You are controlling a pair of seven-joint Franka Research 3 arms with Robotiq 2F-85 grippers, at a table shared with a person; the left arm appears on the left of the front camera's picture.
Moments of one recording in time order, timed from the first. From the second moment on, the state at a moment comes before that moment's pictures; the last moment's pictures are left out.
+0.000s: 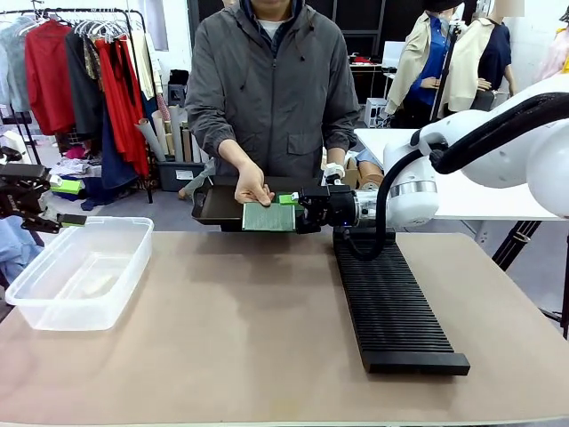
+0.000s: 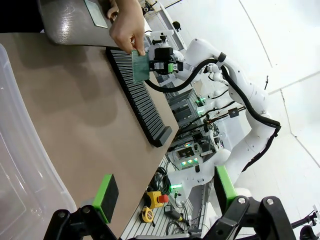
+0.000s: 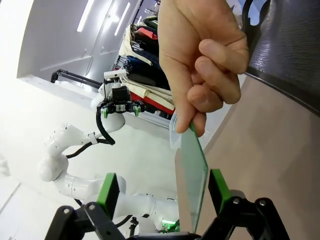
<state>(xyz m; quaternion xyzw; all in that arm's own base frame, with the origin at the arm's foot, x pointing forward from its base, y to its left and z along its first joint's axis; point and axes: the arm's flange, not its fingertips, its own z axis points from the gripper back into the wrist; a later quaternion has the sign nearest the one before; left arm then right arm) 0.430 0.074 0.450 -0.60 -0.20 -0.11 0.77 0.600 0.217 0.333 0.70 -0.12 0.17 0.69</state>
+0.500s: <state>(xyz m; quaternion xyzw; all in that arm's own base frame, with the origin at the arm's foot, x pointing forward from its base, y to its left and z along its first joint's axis) 0.430 0.074 0.450 -0.60 -0.20 -0.11 0.77 0.609 0.211 0.328 0.69 -0.11 0.11 0.70</state>
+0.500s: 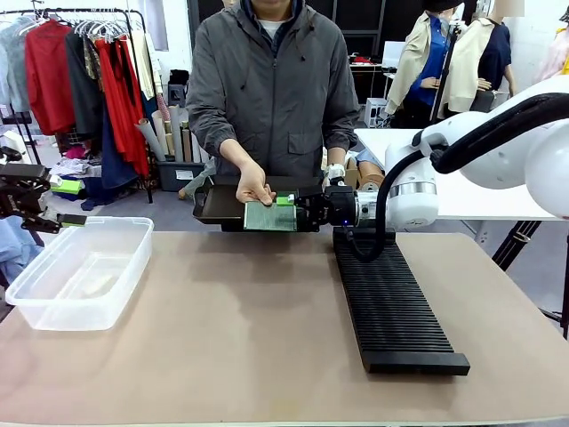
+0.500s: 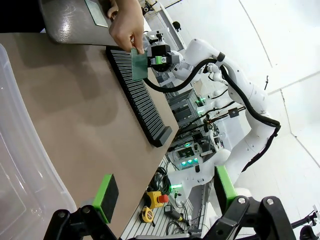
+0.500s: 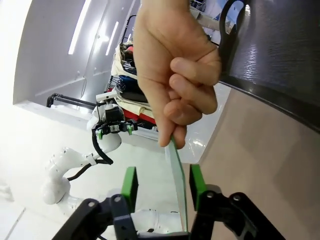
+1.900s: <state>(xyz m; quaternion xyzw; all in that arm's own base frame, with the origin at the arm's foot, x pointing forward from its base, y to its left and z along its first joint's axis) 0.430 0.074 0.450 -0.60 -0.20 -0.11 0.77 0.614 0.208 0.323 0.69 -0.10 0.08 0.72</state>
